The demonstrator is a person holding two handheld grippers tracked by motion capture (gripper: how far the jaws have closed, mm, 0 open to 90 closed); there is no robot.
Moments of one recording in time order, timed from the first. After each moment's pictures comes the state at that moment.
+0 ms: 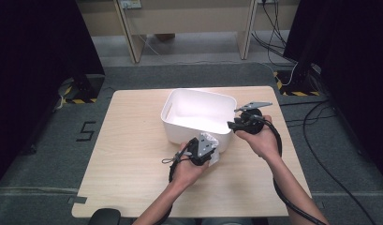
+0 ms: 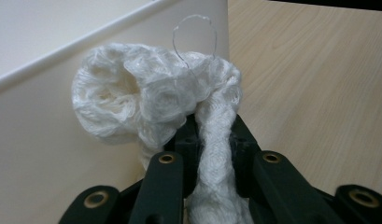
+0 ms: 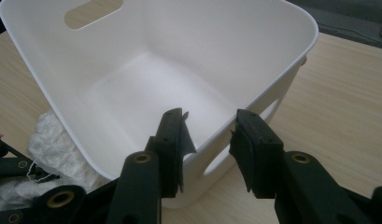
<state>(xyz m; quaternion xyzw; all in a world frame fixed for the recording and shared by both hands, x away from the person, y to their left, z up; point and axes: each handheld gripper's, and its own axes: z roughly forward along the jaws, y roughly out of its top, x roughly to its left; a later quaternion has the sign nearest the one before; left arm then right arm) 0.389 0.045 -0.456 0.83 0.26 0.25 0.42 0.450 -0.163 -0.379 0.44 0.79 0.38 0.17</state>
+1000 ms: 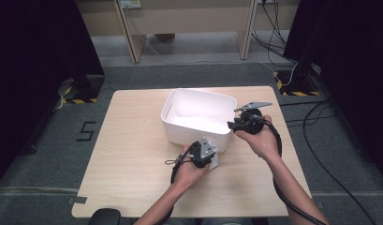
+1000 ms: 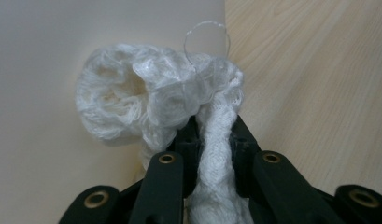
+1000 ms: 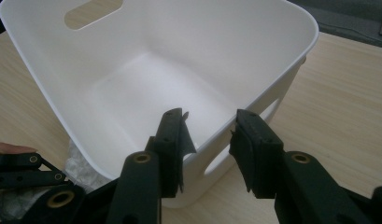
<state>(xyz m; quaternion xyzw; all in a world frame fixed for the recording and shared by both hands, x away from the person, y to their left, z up) 0.394 0.041 -0.478 0.85 0.26 0.23 0.39 0.450 -0.162 -0.379 0.45 0.79 0.38 0.17</state>
